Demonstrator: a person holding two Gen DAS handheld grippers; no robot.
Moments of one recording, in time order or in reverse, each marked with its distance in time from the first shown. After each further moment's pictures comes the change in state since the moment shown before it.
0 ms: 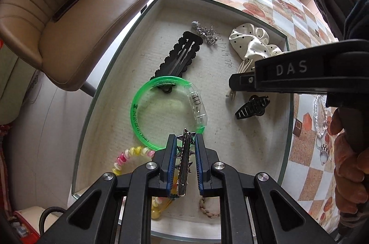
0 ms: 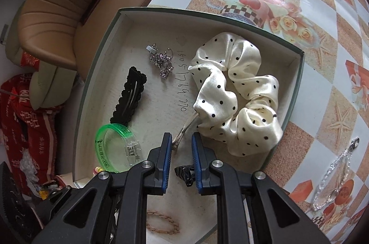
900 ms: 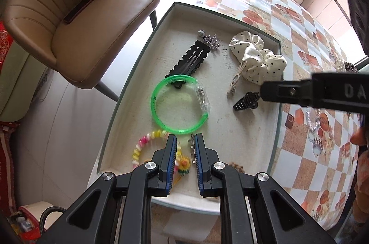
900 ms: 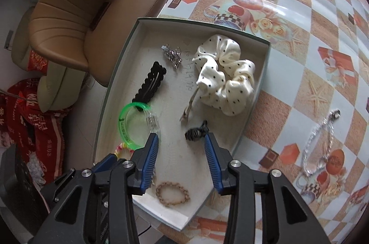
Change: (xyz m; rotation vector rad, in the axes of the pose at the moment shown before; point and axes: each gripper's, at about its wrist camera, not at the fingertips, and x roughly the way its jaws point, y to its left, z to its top) left arm -0.044 0.000 -0.008 -0.010 0.000 0.038; right arm -0.058 0.002 -0.037 0.030 -0.027 0.030
